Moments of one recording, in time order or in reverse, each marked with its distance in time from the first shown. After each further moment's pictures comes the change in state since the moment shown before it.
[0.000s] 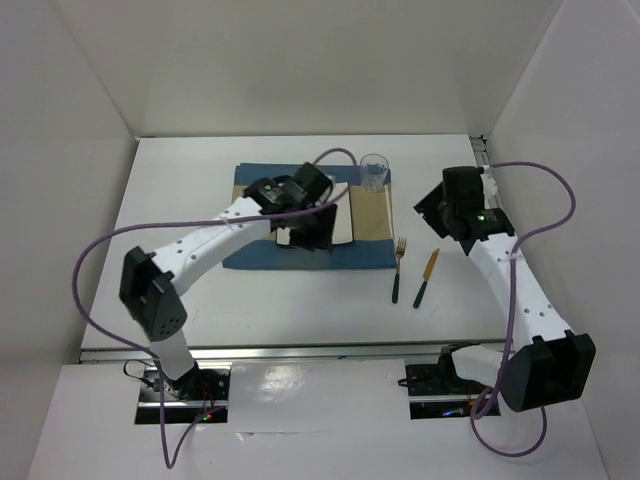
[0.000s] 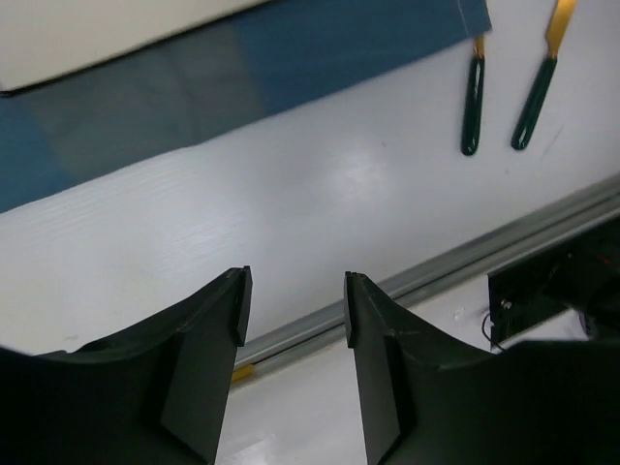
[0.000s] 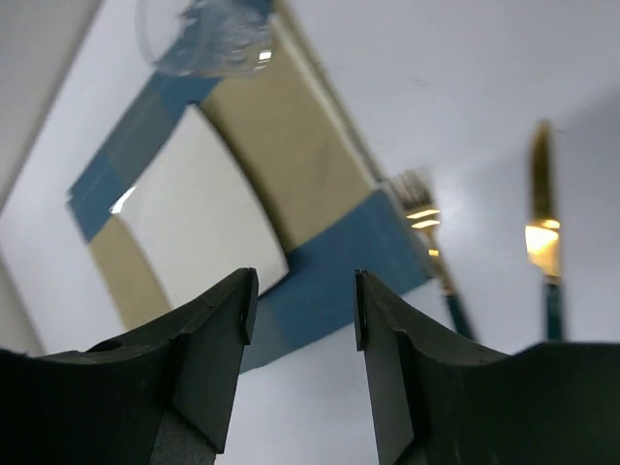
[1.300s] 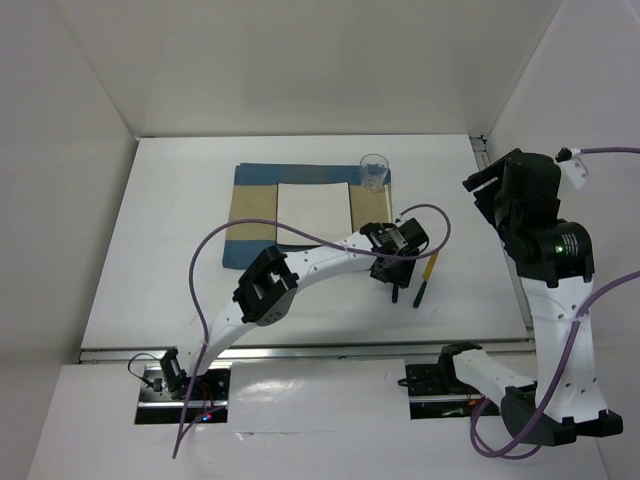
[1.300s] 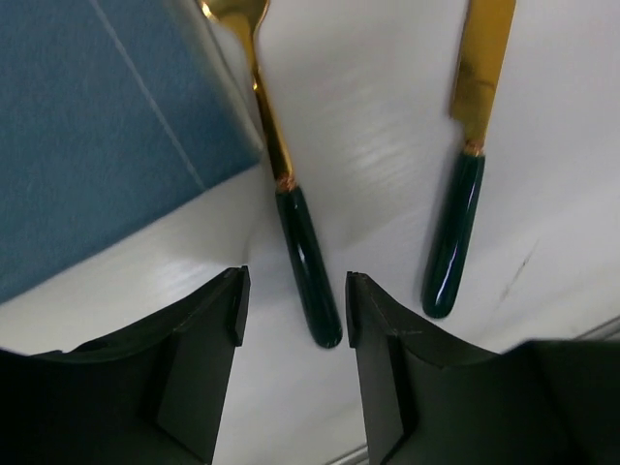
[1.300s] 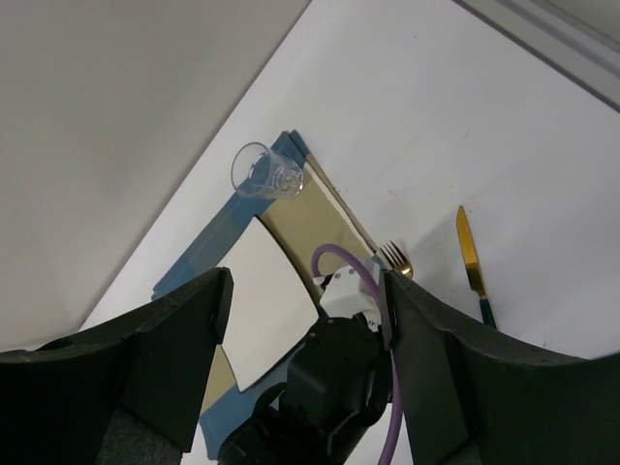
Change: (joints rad) left arm -0.343 0.774 0.559 0.139 -0.092 -0.128; right arm -0.076 -0.170 0.491 -0.470 0.245 -0.029
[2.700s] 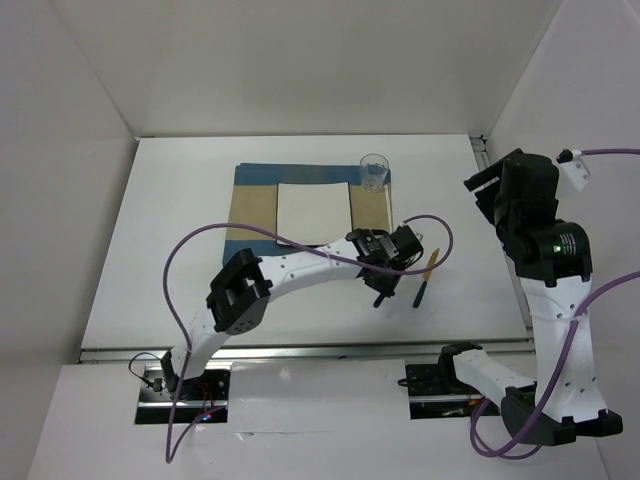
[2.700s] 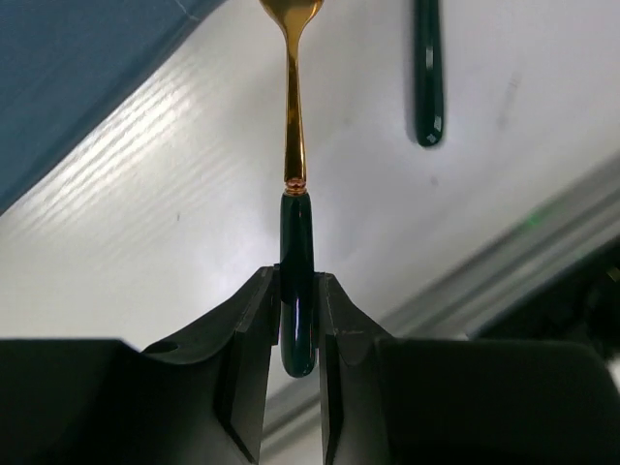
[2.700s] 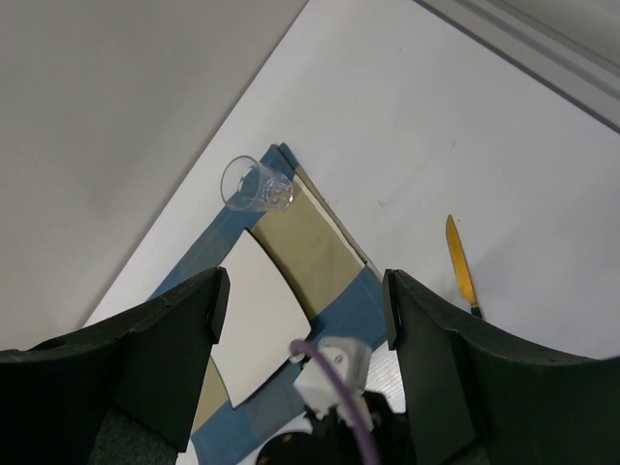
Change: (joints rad) left arm -0.056 -0.213 -0.232 0.023 -0.015 0.158; right arm 0.000 -0.006 -0.018 0.012 0.039 -0.003
